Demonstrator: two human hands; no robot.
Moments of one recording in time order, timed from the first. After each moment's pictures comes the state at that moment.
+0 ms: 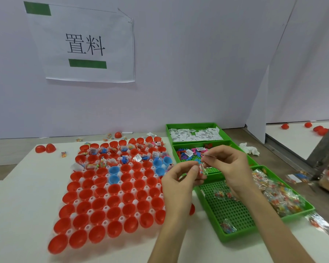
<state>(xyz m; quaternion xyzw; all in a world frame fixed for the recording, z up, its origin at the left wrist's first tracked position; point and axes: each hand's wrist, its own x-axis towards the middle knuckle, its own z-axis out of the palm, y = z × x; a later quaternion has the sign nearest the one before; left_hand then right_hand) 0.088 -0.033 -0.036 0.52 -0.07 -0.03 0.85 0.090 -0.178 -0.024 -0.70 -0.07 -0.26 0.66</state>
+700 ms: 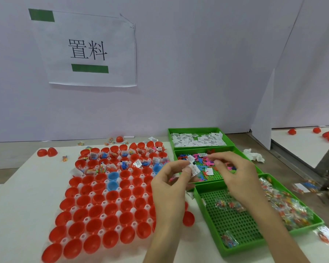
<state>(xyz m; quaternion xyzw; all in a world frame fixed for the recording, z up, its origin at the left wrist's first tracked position) 0.094 -0.021 -0.025 0.55 -0.08 0.03 0.83 0.089 -0.193 -0.026 -0.87 0.00 -0.32 0.38</state>
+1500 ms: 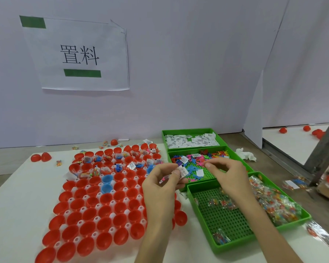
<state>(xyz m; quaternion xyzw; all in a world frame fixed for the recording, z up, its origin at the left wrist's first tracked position) 0.095 -0.021 -0.030 0.56 -0.08 0.05 0.83 0.099 -0.209 -0.043 -0.86 0.09 -0.28 0.42</state>
